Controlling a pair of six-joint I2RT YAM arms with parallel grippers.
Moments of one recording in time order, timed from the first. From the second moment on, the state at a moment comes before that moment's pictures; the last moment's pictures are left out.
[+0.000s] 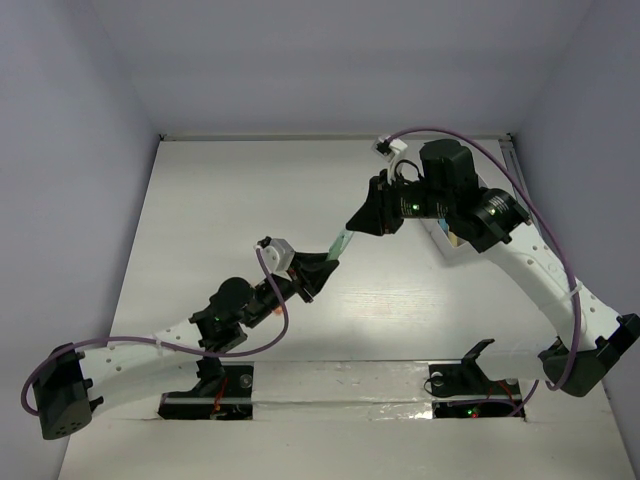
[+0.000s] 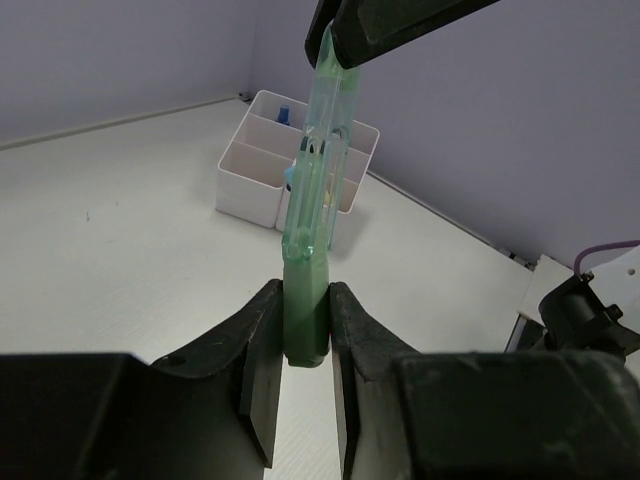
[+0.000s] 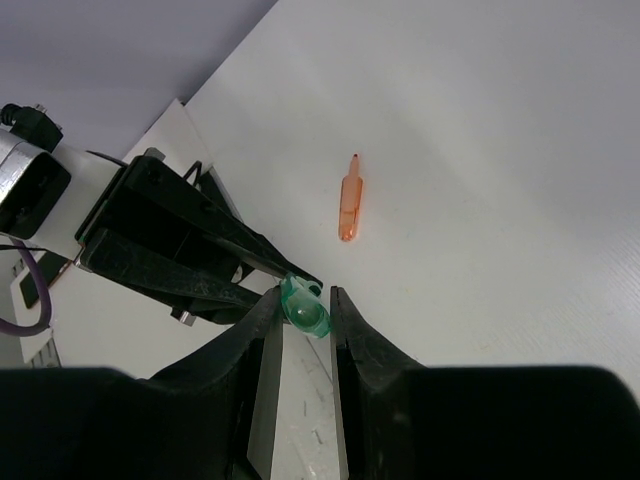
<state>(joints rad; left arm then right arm) -1.06 0.78 0.37 0.62 -0.15 -0.23 0.65 1.28 1.51 -0.68 -0.53 0.28</state>
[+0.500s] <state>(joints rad) -1.06 0.80 0.37 0.62 -0.13 -0.24 0.65 1.28 1.52 -0.72 -0.52 0.27</state>
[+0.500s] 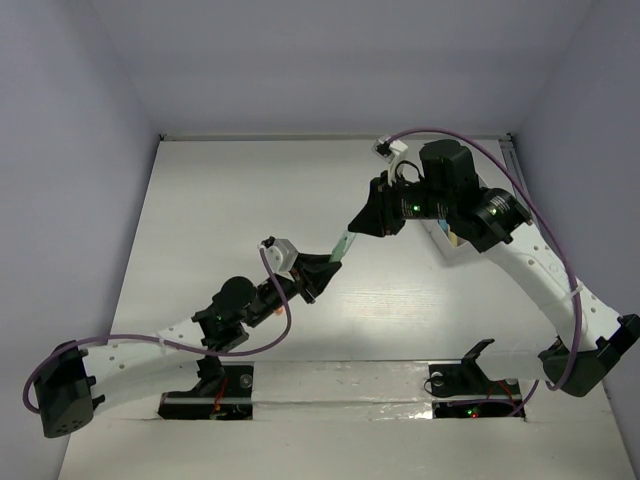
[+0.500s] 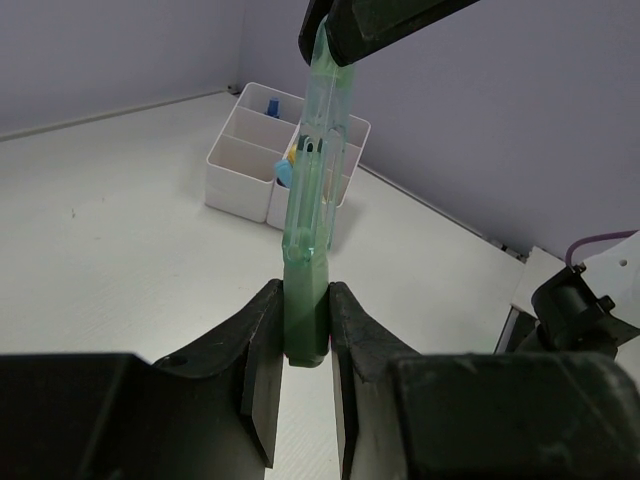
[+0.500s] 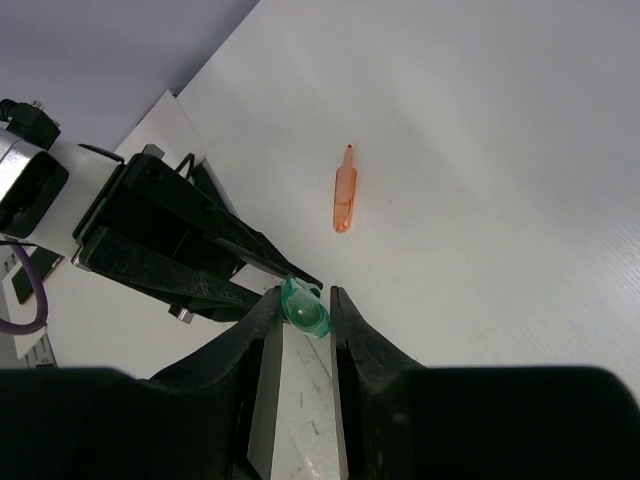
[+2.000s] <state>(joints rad) -1.07 0.79 0.38 0.62 -0.16 -0.34 0.65 1.19 1.28 -0.43 -0.55 0.35</state>
